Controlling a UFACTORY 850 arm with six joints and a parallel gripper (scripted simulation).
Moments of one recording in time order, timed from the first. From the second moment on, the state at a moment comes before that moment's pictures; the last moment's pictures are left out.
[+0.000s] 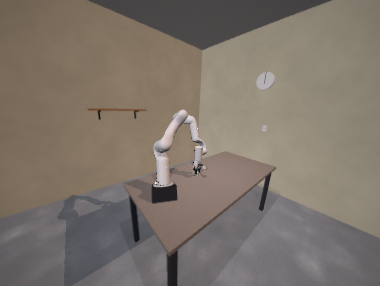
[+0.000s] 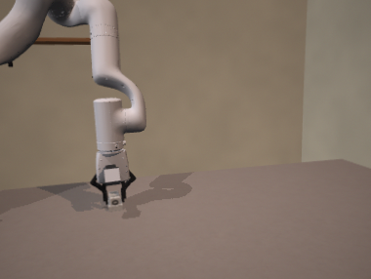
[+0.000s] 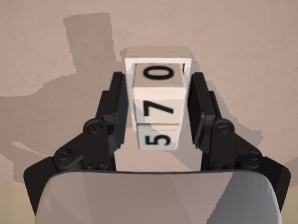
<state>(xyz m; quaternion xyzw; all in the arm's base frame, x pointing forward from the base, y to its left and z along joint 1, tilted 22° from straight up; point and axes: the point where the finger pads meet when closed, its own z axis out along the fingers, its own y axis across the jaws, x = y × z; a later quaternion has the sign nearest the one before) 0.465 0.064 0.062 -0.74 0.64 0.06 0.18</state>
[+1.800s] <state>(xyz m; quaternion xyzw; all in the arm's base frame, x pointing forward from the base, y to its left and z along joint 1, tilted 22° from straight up) 0.452 0.033 0.145 -0.74 0.64 0.06 0.18</state>
